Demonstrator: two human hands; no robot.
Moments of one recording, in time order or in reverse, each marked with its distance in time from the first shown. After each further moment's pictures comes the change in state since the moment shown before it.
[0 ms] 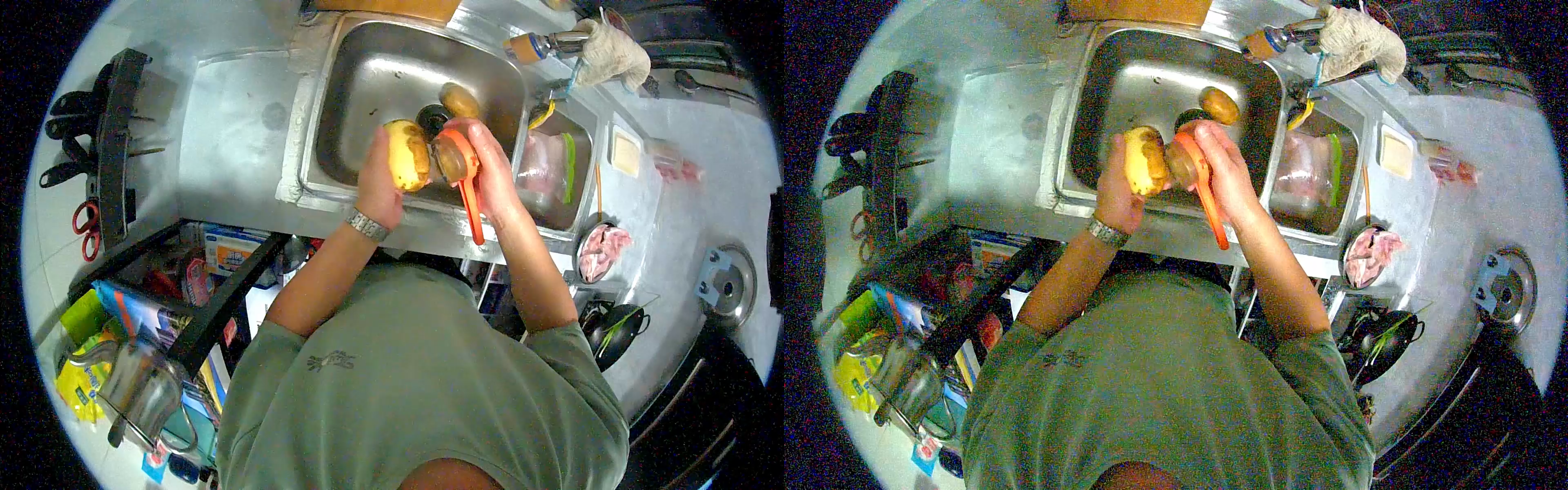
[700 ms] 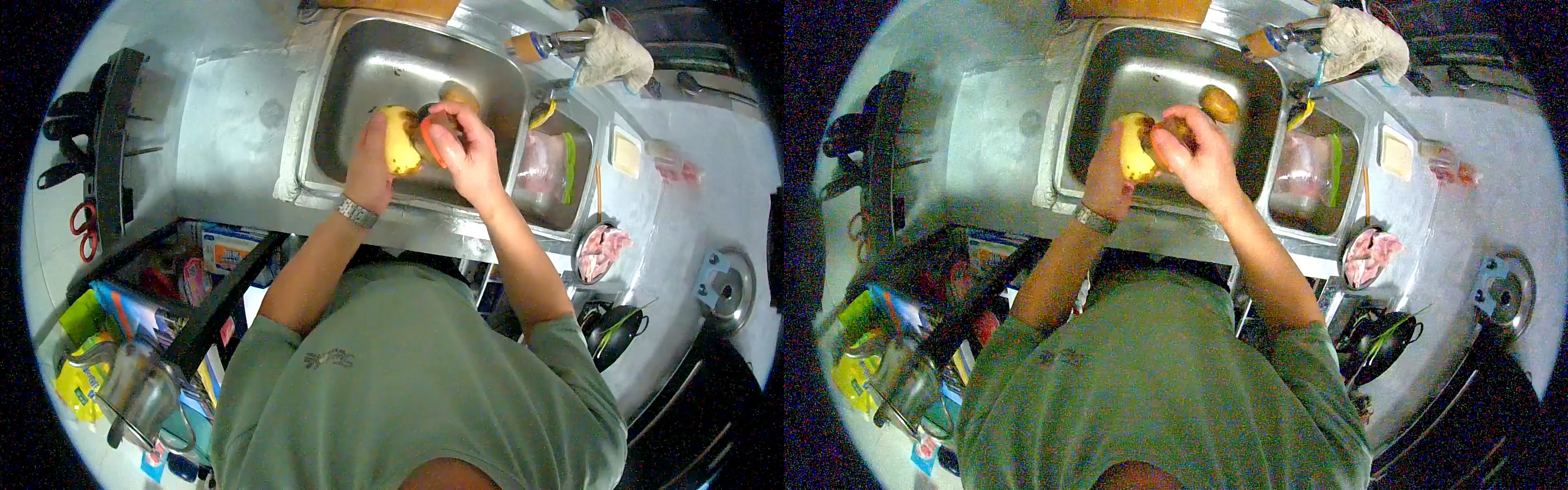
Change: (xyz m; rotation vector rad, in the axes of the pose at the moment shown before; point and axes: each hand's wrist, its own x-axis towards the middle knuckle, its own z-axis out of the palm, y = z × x) left_hand 0.013 0.021 -0.002 0.181 -0.104 0.055; right_hand 0.020 0.002 0.014 -0.717 0.086 -0.523
